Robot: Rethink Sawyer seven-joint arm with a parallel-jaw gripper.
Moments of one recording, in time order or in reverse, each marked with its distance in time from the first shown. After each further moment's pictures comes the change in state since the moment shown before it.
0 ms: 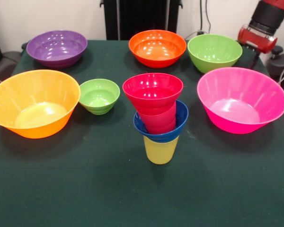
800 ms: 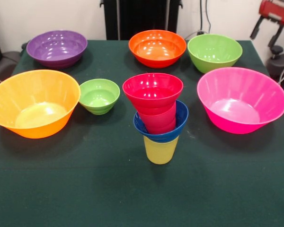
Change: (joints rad) arm 0.098 -0.148 -0.117 -0.027 -0.013 0.255 0.000
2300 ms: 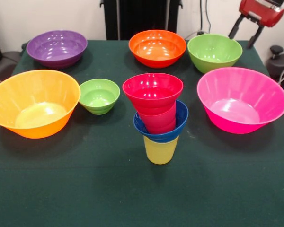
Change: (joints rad) arm -0.140 -0.012 -0.044 -0.022 -0.129 0.029 0.000
